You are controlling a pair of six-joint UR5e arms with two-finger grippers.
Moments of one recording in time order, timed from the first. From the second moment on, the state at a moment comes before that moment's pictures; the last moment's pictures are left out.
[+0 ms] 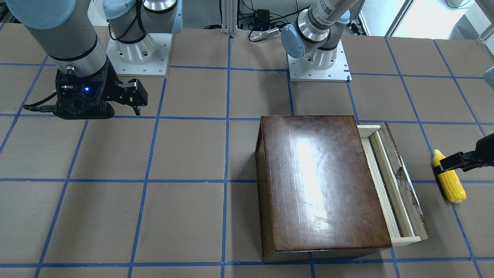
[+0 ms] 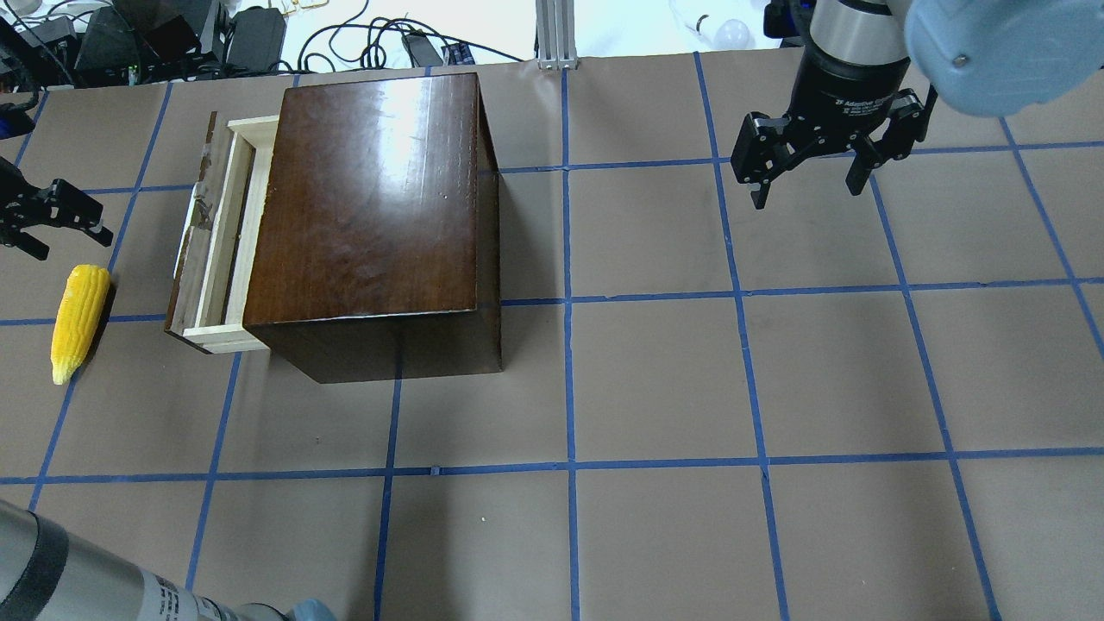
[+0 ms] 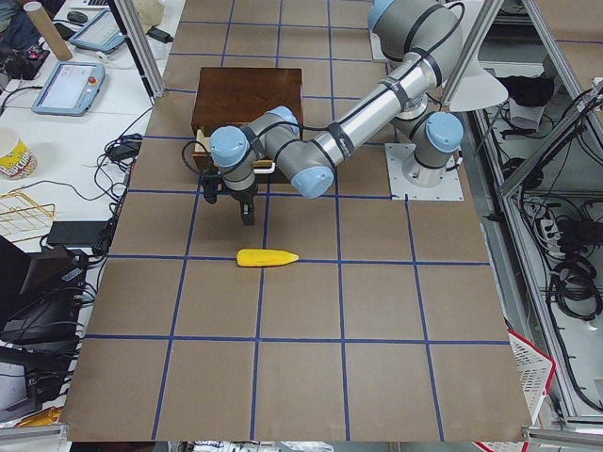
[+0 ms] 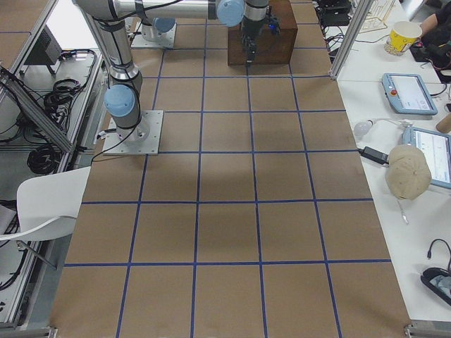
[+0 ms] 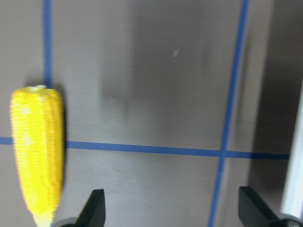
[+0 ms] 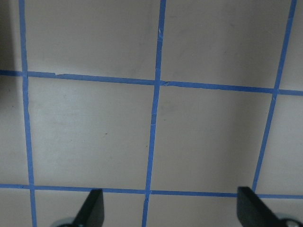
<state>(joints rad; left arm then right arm) -0.91 -2.00 -1.49 -1.29 1.53 0.54 1.60 -1.46 1.49 -1.51 -1.62 -0.05</state>
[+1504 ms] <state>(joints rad) -0.82 -2.19 -1.51 -1.10 1.53 0.72 1.60 -1.46 1.49 -1.51 -1.62 -0.05</state>
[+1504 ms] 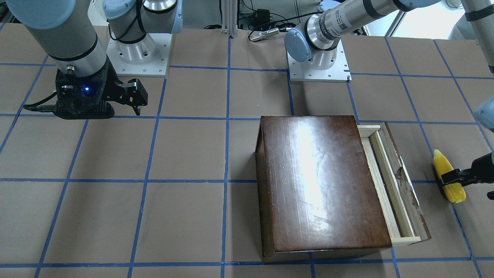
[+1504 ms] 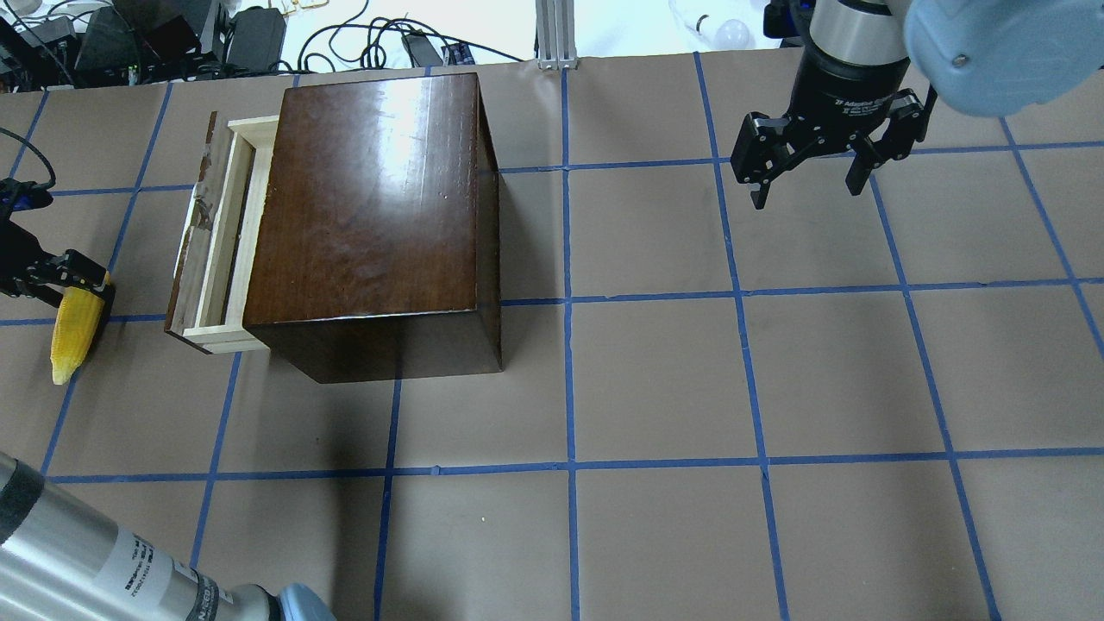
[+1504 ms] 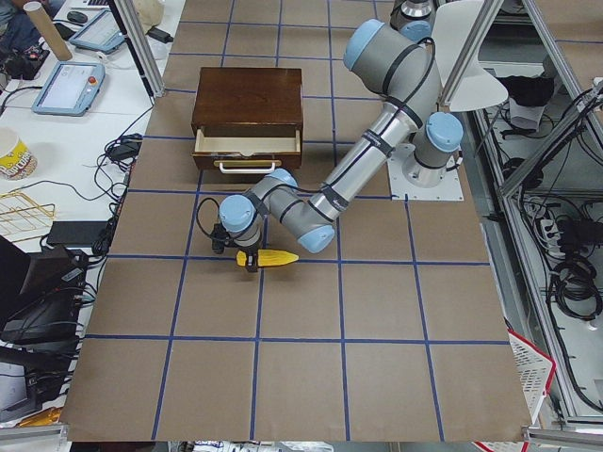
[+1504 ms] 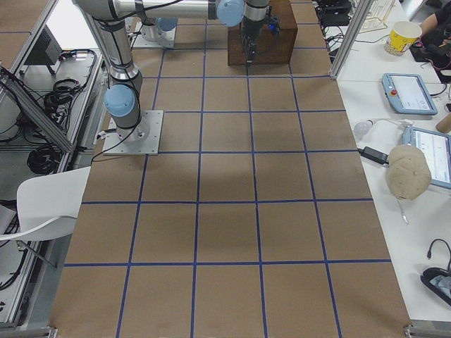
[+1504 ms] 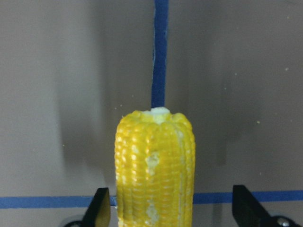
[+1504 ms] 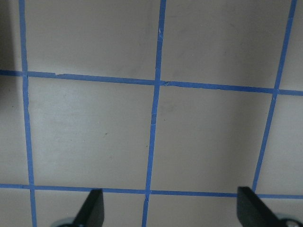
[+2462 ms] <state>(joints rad) -0.83 -2.15 -1.49 -1.14 1.58 0.75 1.60 -1.46 1.49 -1.51 -1.62 -0.05</state>
